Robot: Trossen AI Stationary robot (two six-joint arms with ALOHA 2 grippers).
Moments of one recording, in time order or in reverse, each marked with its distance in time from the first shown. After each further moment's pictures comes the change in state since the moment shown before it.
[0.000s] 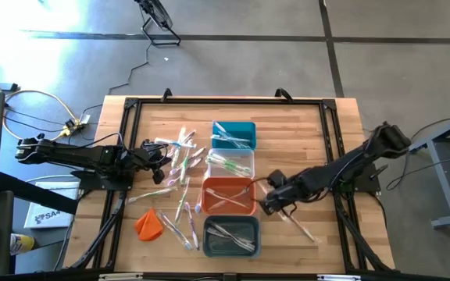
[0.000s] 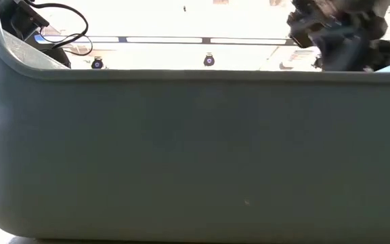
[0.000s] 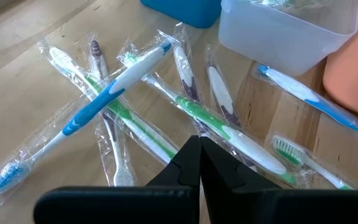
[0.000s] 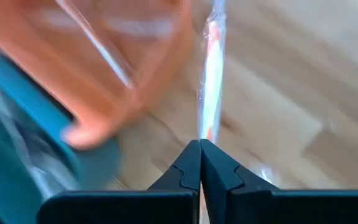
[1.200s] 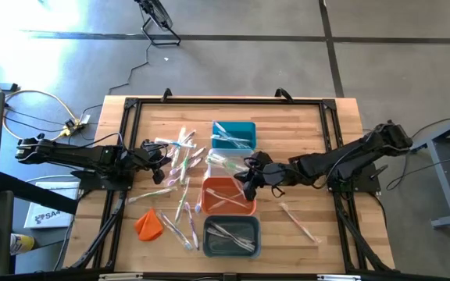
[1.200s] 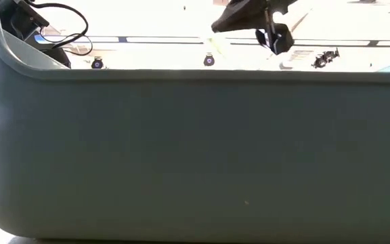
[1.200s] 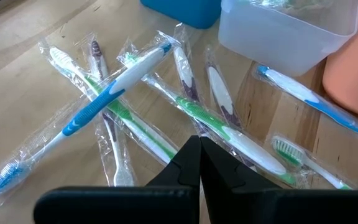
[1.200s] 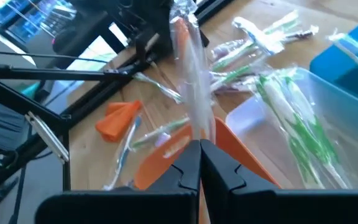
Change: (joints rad) left arm 0.000 0.000 0.000 0.000 0.000 0.000; right arm -0.149 -0.003 0.002 0.666 0.174 -0.575
